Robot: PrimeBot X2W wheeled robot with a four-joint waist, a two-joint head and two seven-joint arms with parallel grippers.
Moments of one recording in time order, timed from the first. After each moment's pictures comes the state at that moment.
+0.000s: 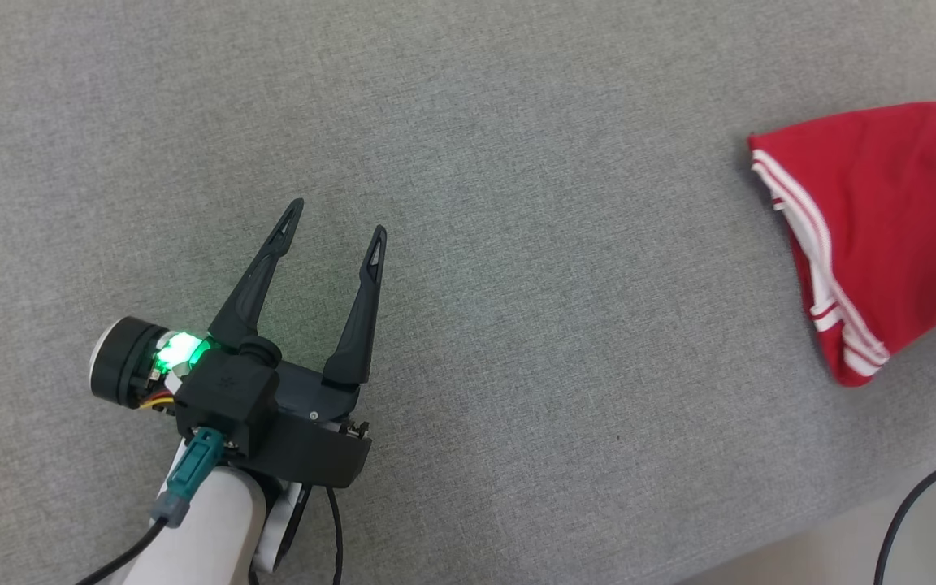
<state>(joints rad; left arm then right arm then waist) -0.48 0.17 -0.36 -0.16 -0.07 0.13 -0.13 -0.73 -0.49 0.06 0.76 0.56 0.13 -0.26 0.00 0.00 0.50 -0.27</state>
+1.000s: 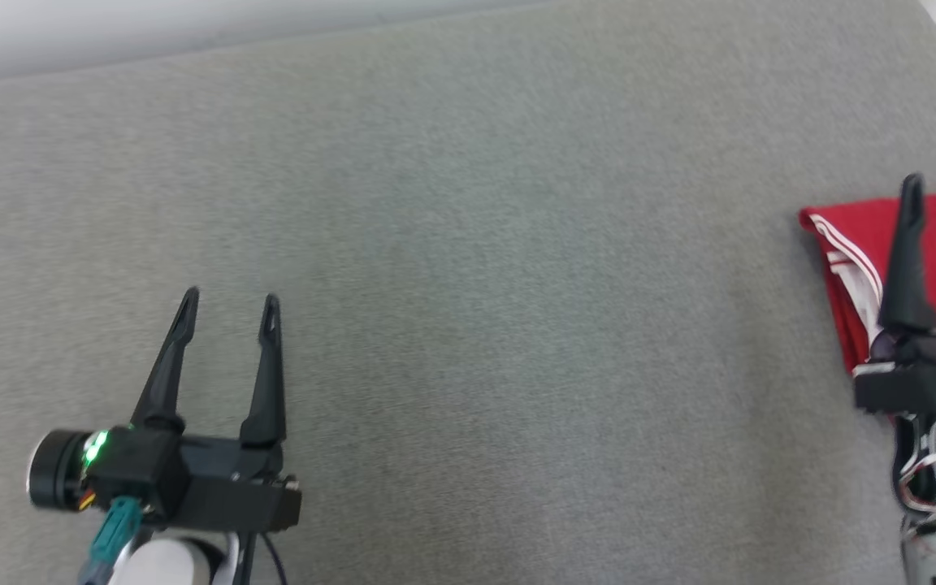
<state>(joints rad) -0.32 0.19 -0.25 -0.11 -0.16 0.21 -0.22 -0.36 -0.25 0.01 -0.02 0.27 0.13 -0.26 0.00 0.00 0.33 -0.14</state>
